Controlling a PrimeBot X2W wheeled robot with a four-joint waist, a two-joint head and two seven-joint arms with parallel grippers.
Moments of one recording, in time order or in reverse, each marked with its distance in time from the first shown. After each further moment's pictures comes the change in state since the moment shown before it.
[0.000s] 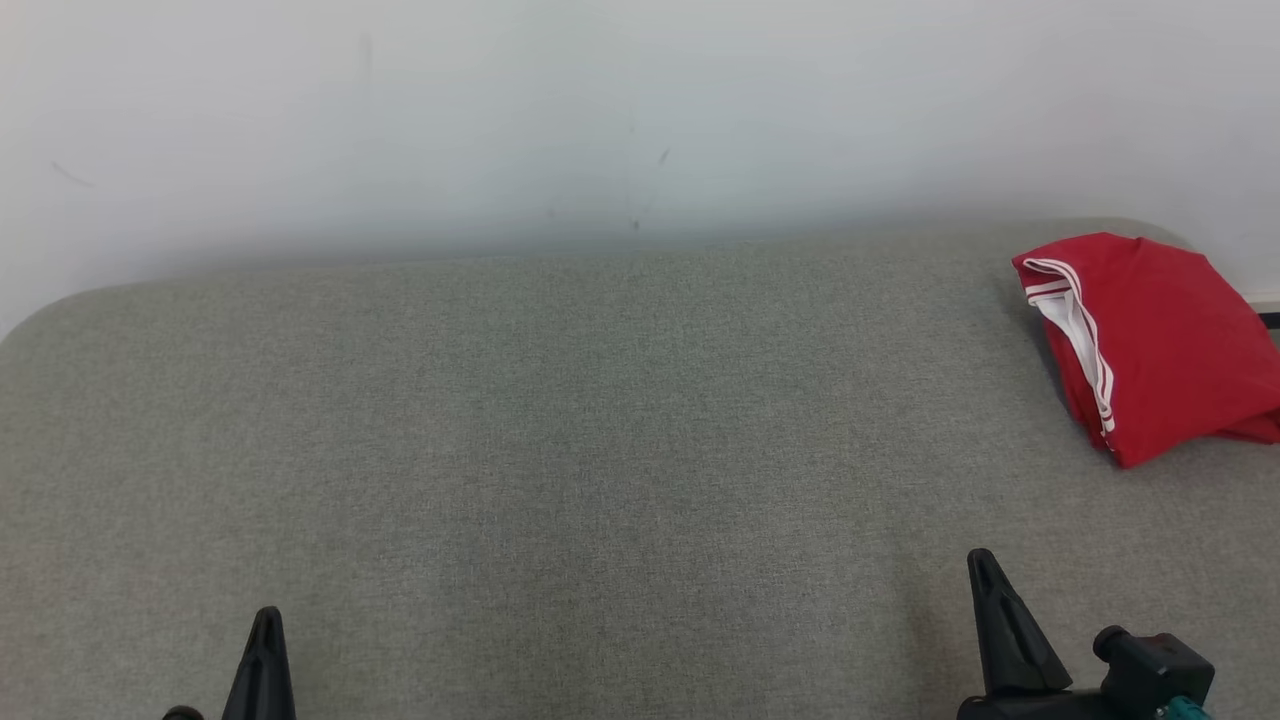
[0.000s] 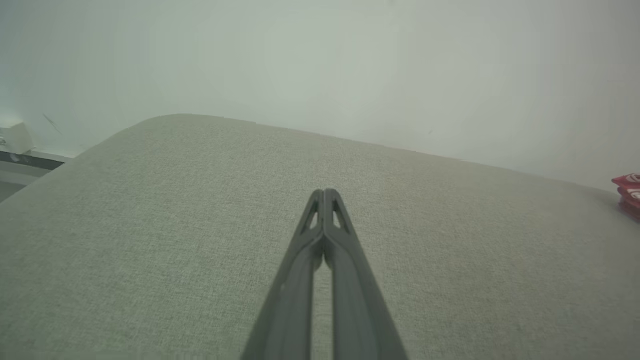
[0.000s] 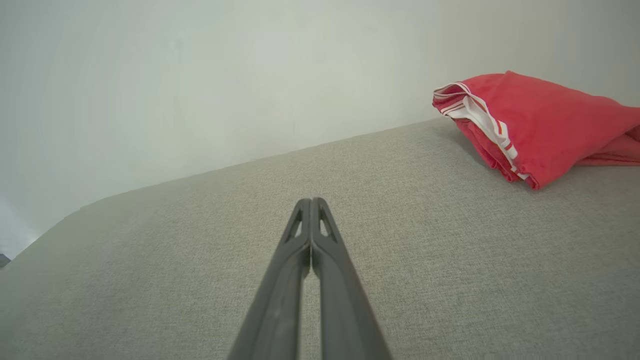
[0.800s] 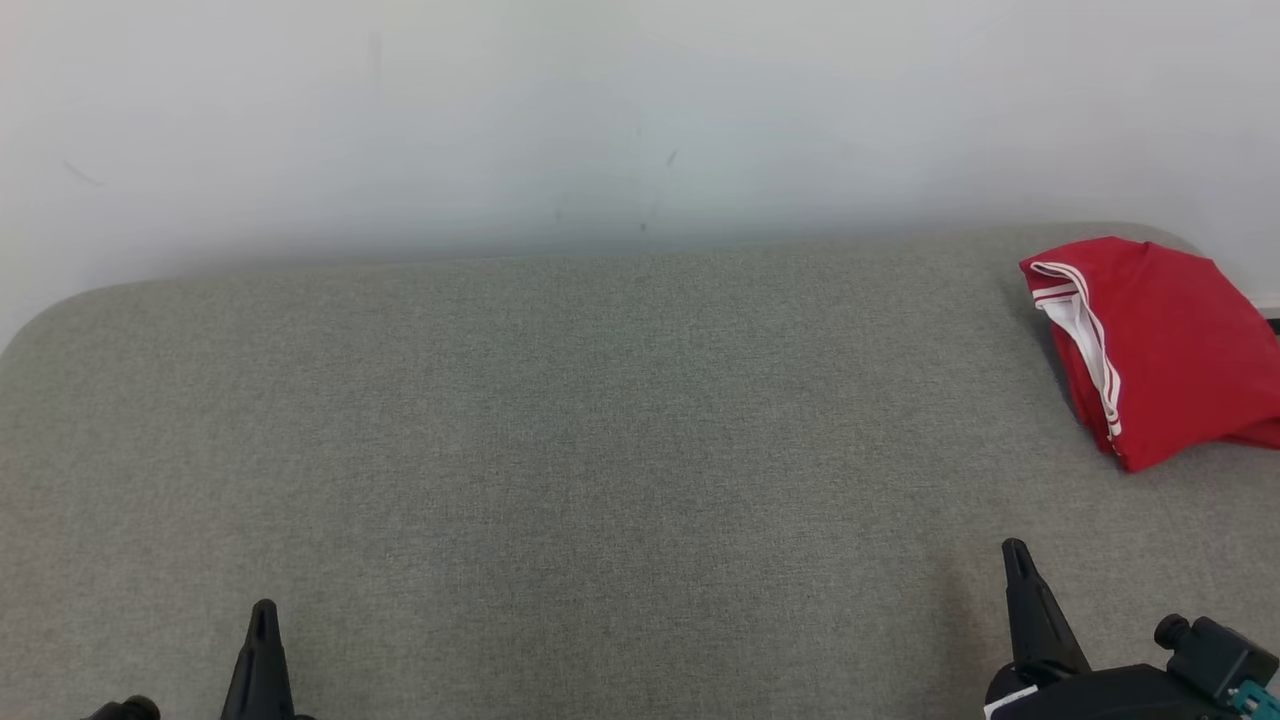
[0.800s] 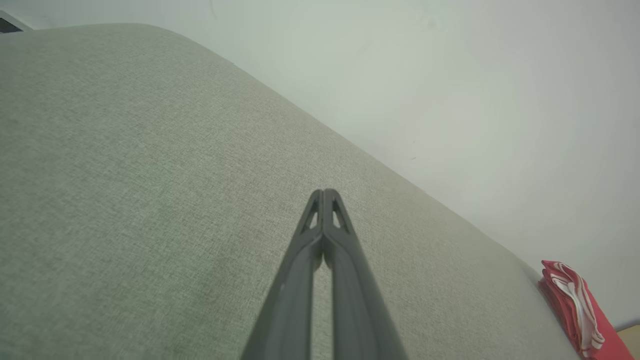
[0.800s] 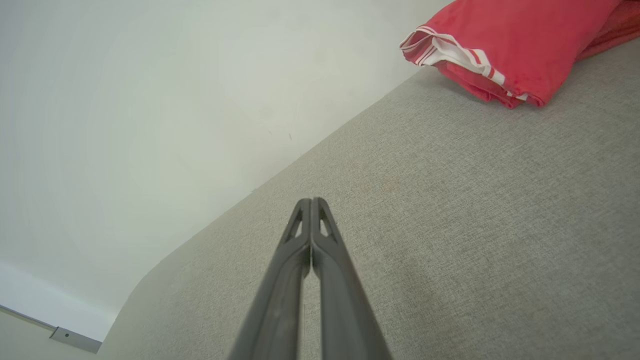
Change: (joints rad) left arm -0.043 -0.011 0.011 0.023 -0.408 -0.017 0.100; right arm -0.032 -0.001 -0.040 0.021 0.406 0.000 0.079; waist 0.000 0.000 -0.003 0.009
